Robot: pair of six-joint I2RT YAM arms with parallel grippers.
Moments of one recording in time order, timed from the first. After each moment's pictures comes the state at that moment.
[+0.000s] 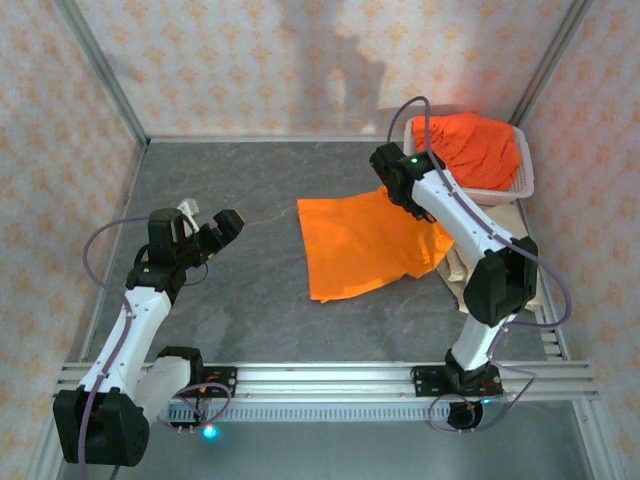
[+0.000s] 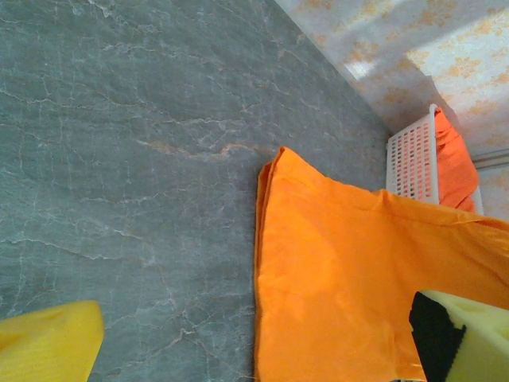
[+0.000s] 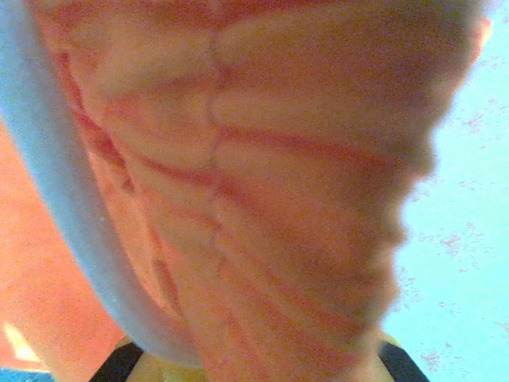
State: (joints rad) left arm 0.01 0.92 0.67 -0.34 0.36 -0.75; right arm 0.47 1.75 1.67 -1.37 0.85 0.06
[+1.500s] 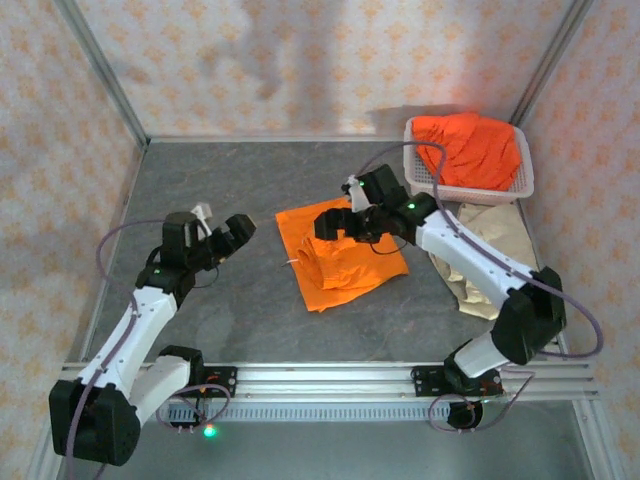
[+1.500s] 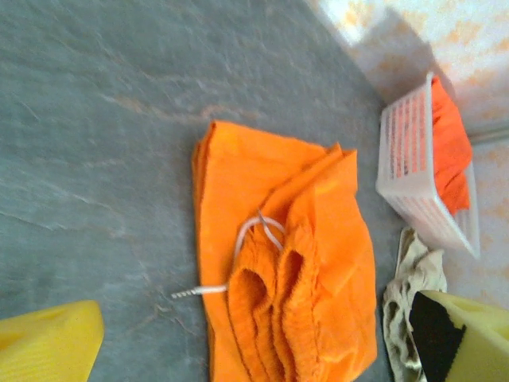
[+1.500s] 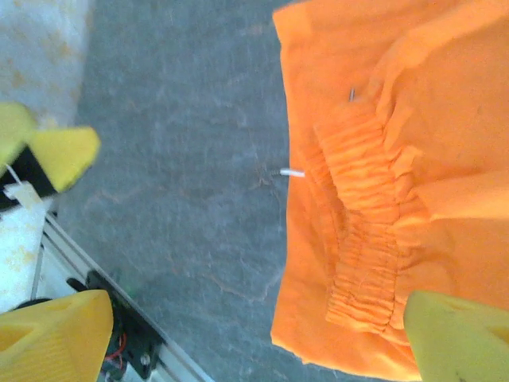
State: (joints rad) left arm -0.12 0.96 0.64 -0.29 0.33 -0.83; right arm 0.61 1.48 1.28 -0.67 -0.40 0.53
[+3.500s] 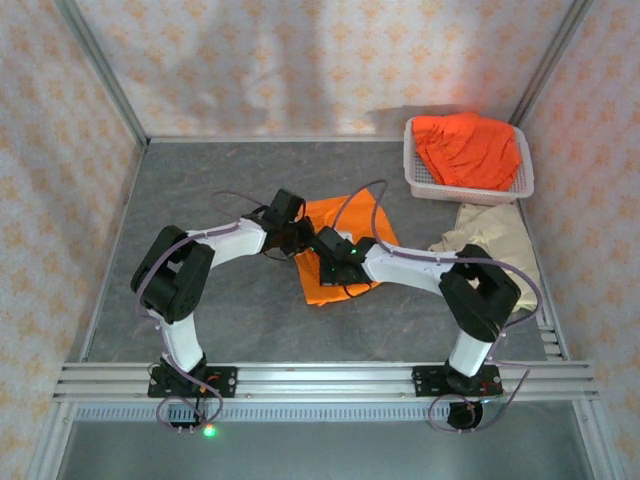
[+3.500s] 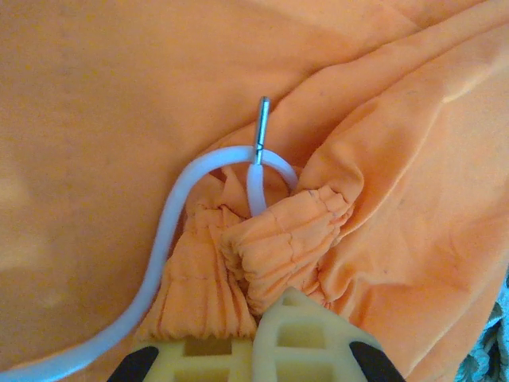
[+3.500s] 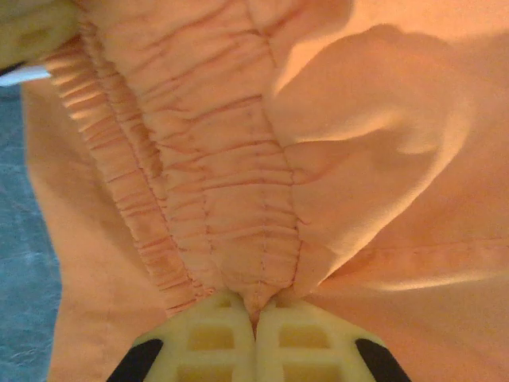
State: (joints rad) left arm -0.48 1.82 1.10 -0.23 0.23 -1.03; right arm 0.89 1.71 1.08 -0.55 0.14 0.79
